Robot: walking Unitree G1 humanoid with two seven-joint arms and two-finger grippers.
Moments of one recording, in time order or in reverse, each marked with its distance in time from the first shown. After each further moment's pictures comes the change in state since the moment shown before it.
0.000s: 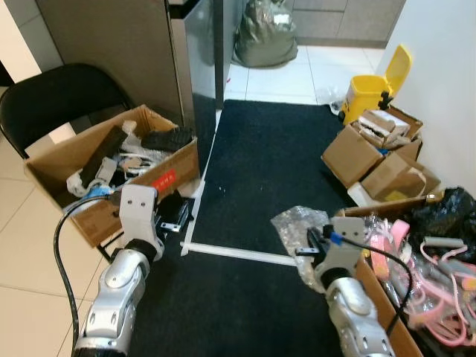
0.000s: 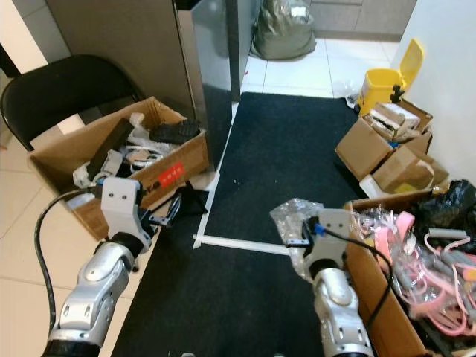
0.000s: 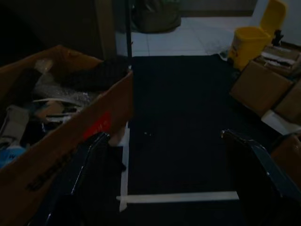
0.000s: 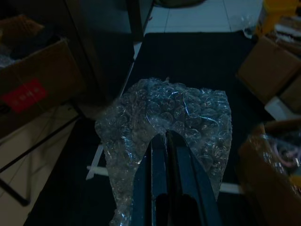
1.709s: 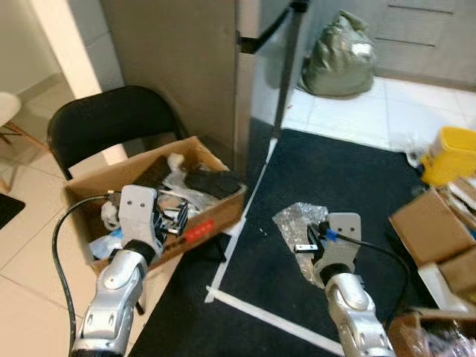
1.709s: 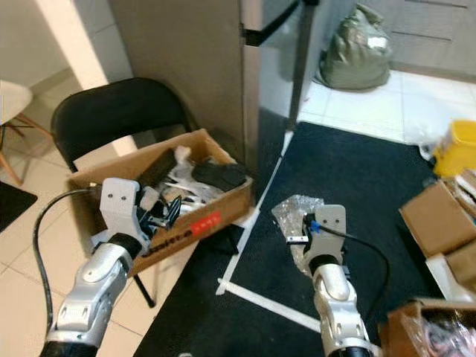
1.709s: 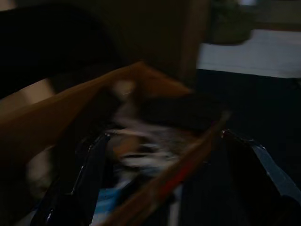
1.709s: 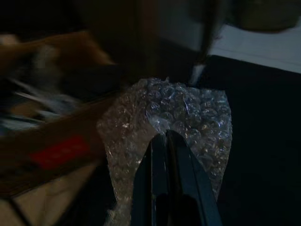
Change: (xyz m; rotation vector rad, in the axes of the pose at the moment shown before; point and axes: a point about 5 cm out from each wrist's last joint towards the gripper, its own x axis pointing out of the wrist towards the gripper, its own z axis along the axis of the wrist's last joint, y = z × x) left arm -0.002 0.005 -0.001 0.015 0.007 -0.002; right arm 0.007 0.011 0.002 -0.049 -0.012 0.025
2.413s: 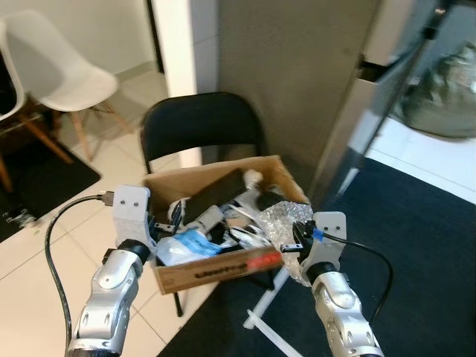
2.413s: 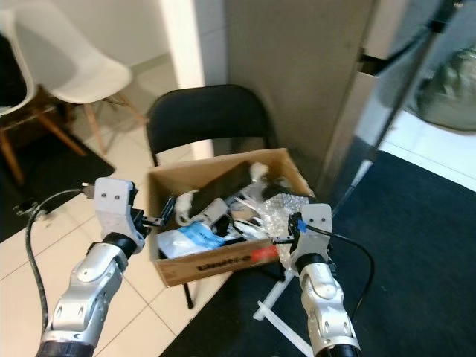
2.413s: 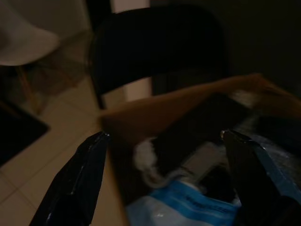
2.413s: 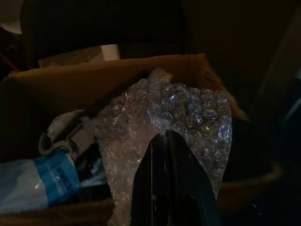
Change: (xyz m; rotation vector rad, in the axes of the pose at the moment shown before) left arm 0.000 0.001 0.002 0.000 -0.006 0.003; right arm 0.000 0.001 0.000 -0.006 -0.002 0.001
